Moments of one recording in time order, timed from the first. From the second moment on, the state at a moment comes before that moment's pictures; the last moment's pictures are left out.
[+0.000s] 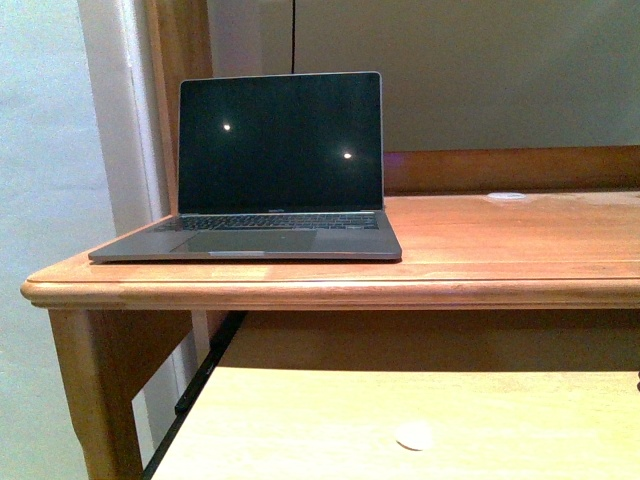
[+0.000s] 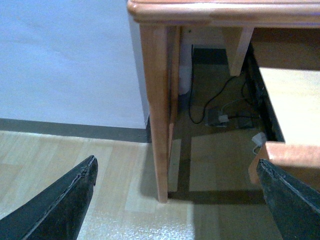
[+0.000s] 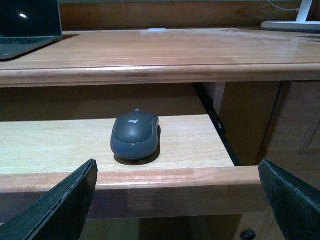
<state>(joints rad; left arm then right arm) -0.38 0.64 0.28 0.03 -0.35 -0.07 0.00 0.00 0.02 0.00 0.00 0.00</state>
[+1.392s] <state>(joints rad) -0.01 0.01 0.01 0.00 0.00 -0.01 0.25 1.32 0.59 0.45 0.14 -0.25</state>
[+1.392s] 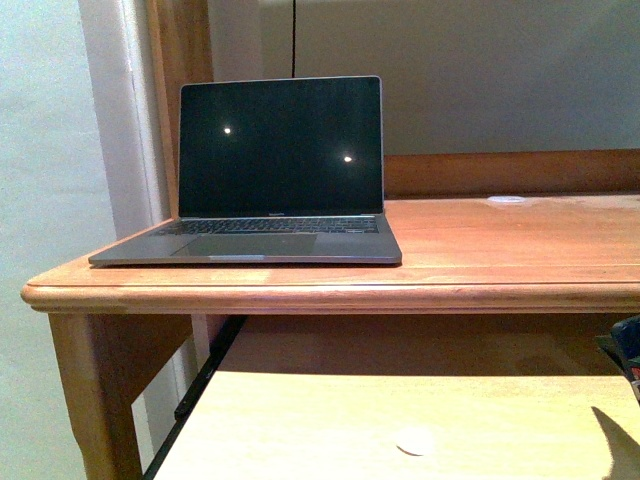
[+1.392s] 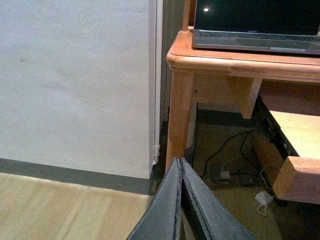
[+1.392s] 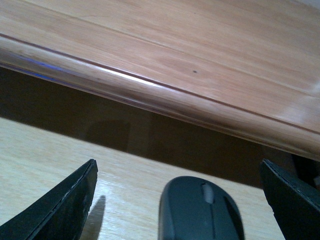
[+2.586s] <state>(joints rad) -0.01 0.01 0.01 0.00 0.00 -0.01 0.14 1.42 0.66 0.25 0.10 -0.27</state>
